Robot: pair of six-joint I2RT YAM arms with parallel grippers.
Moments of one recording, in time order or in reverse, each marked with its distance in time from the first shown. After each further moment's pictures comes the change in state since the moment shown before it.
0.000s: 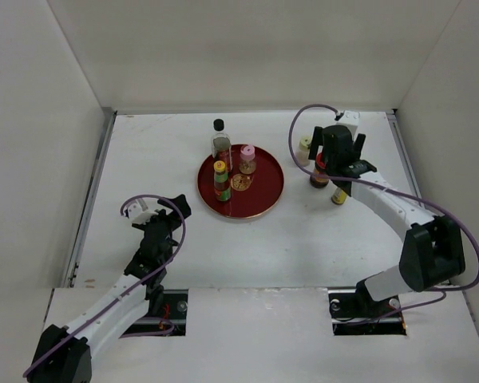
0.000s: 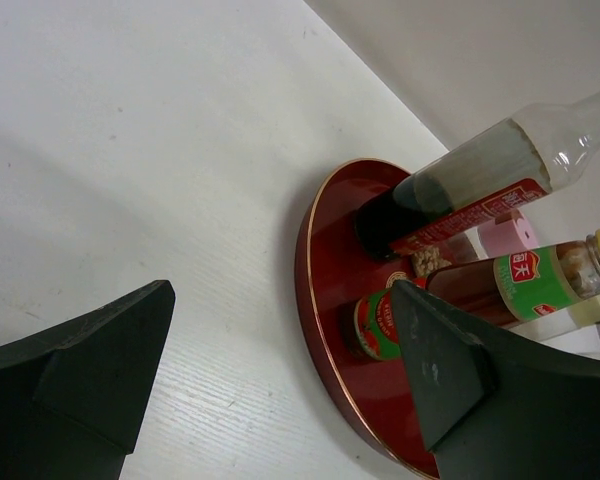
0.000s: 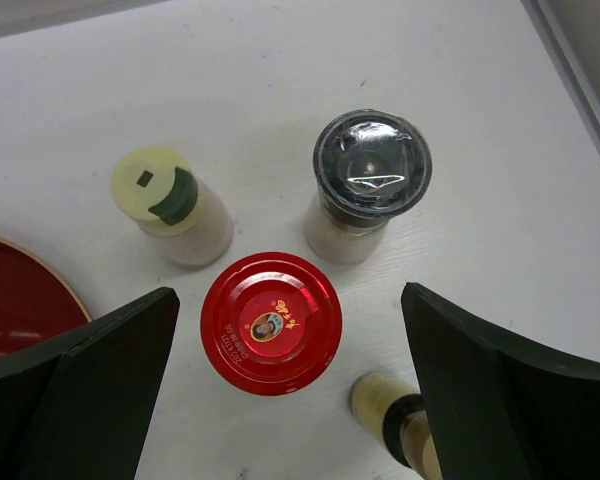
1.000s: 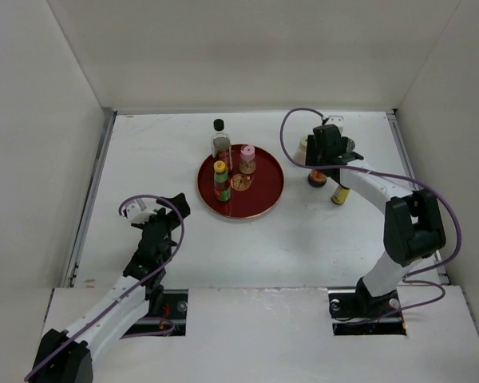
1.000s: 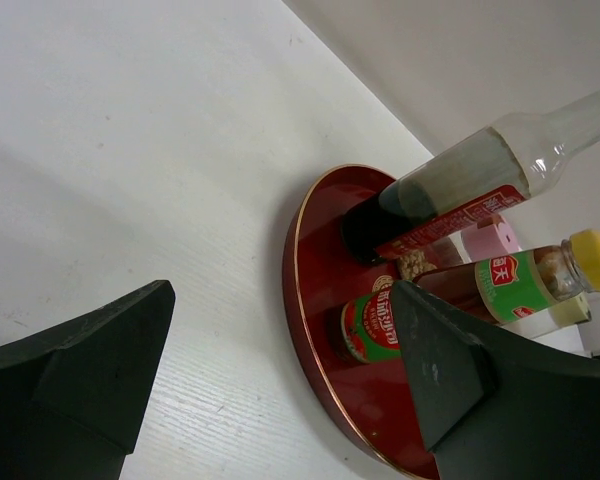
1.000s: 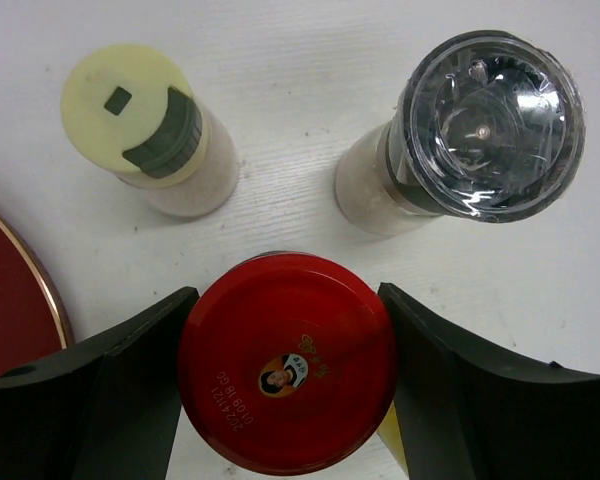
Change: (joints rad) left arm 0.018 -0.024 0.000 0.000 0.028 0.000; right arm -0.036 0.220 0.109 -0.108 -0.145 -0.030
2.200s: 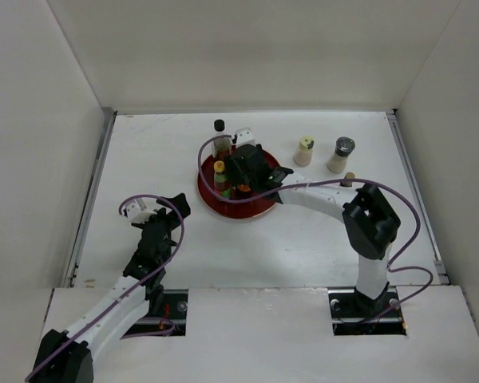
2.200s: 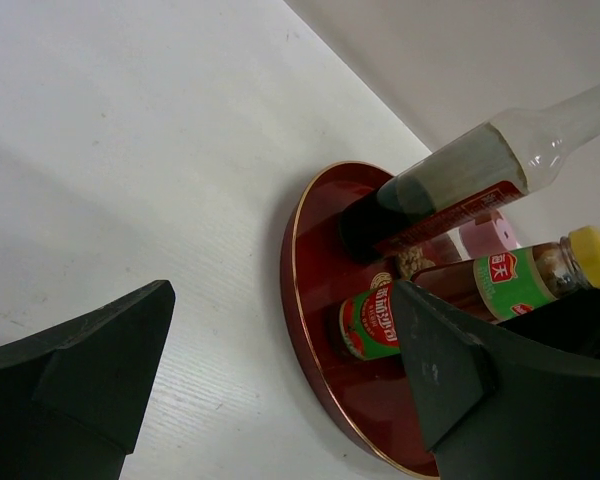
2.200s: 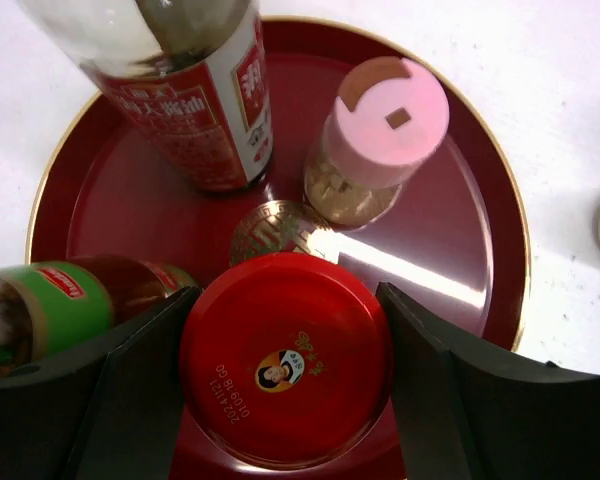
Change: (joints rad) left arm 0.007 -0.004 0.000 0.000 0.018 0.000; right arm 0.505 0.213 0.239 0.101 0.005 -0.023
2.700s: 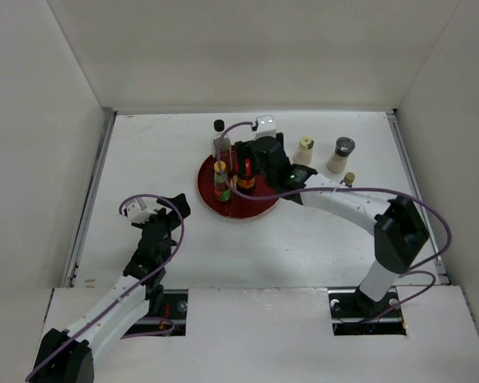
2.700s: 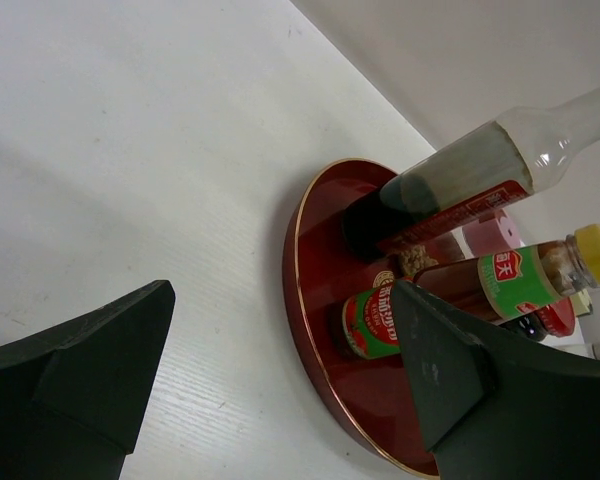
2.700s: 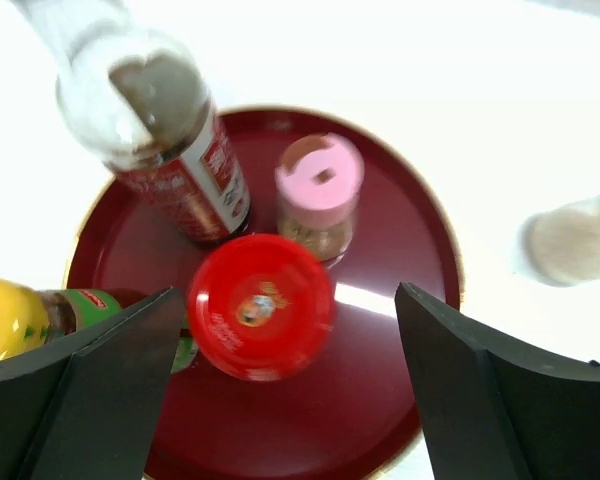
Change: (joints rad) left arm 0.006 0.007 0.000 0.000 0.010 0.000; right arm -0.018 -0.146 -0.077 0.074 0.045 0.008
